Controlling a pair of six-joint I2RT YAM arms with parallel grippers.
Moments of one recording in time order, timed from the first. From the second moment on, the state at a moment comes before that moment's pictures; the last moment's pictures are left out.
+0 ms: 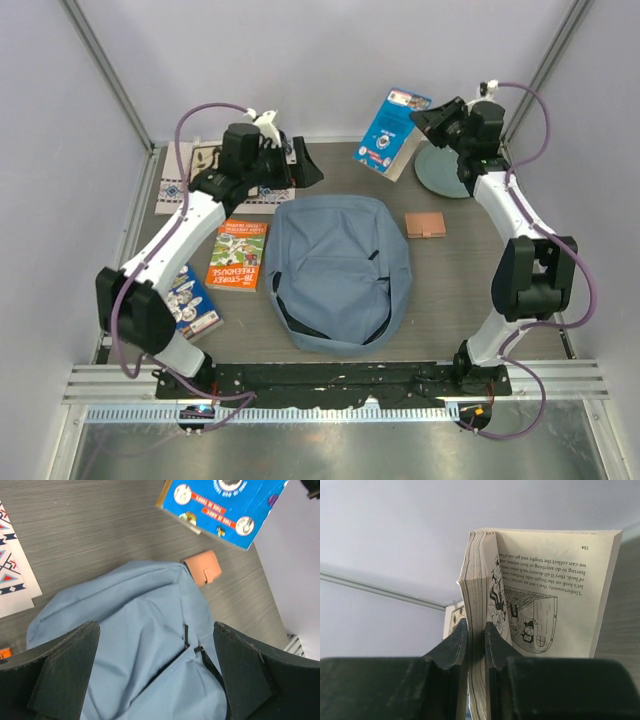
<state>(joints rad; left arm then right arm) -0.43 1.61 1.51 -0.35 0.29 -0.45 0.03 1.74 1.42 0.17 -0.34 0.91</state>
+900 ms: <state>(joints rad) -0.57 1.08 0.86 0.02 0.49 -0.76 0.04 0.93 0.81 0.16 -0.78 1.03</state>
